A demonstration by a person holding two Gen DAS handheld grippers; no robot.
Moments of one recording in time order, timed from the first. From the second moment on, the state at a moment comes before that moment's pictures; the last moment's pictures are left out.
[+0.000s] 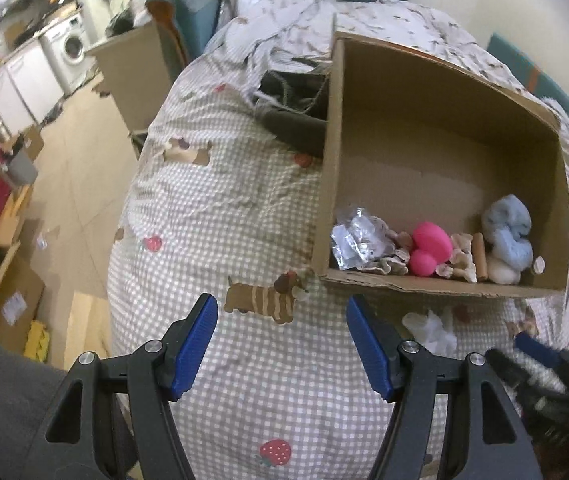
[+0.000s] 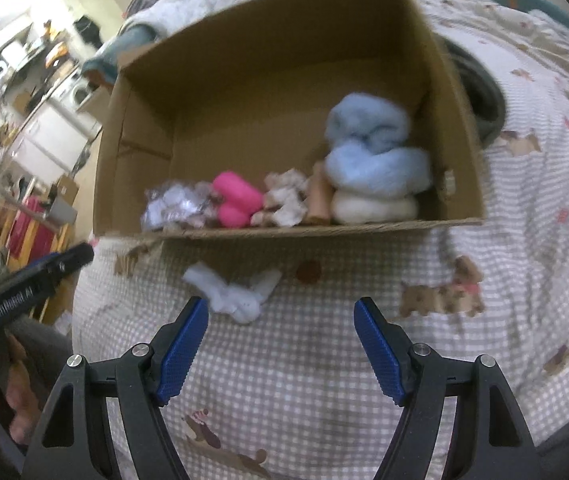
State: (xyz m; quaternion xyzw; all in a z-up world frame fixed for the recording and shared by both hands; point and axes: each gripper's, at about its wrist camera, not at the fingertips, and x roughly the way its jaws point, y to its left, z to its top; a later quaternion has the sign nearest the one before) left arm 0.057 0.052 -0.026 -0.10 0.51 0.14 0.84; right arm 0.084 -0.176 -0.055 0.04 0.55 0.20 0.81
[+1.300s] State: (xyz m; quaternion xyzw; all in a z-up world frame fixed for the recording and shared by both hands) left arm 0.108 -0.025 -0.096 -0.06 0.60 -0.01 0.80; right arm 0.079 -0.194 -0.041 0.05 0.55 0.18 0.81
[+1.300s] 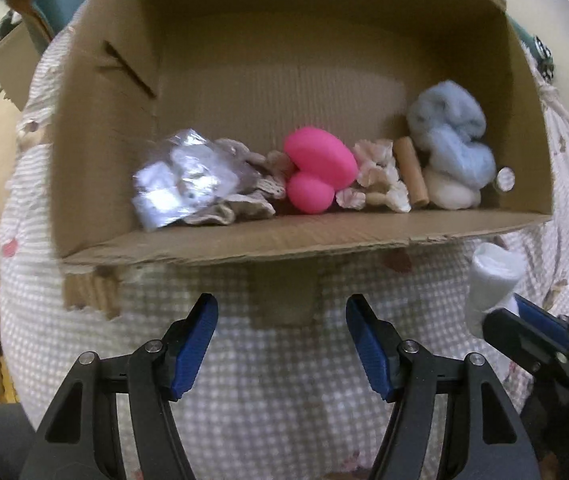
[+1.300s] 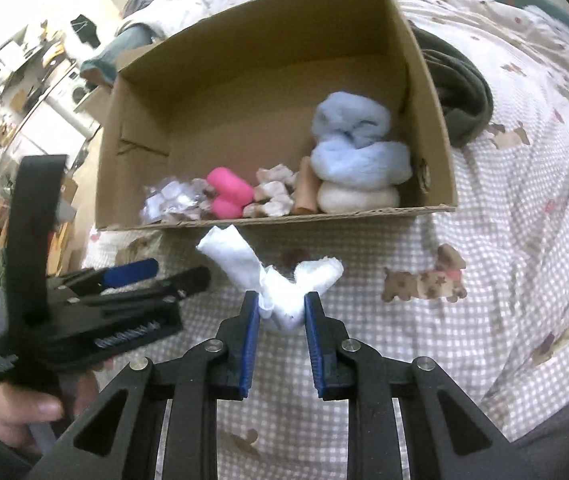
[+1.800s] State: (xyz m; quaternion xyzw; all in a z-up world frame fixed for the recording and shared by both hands) left arm 0.113 -0.007 -0.097 -0.07 0.59 0.02 0.80; right arm 0.084 -0.178 -0.054 0.04 0.56 0.18 0.81
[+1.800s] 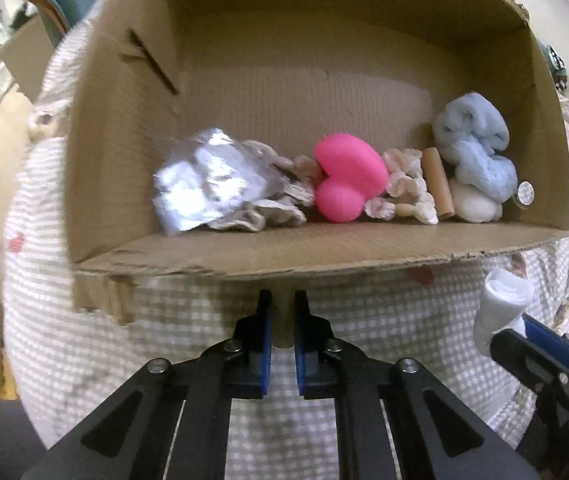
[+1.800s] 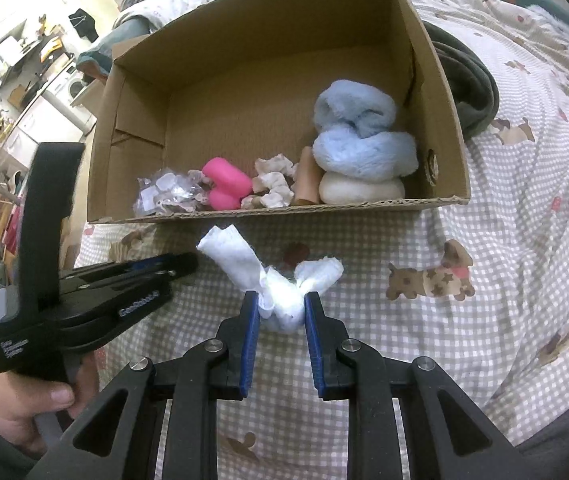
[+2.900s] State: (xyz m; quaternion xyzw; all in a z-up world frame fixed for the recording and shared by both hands) left arm 0.008 0.035 -0.017 -0.12 0.48 0.13 0.86; right arm 0.056 -0.172 -0.015 0.05 0.47 0.26 0.84
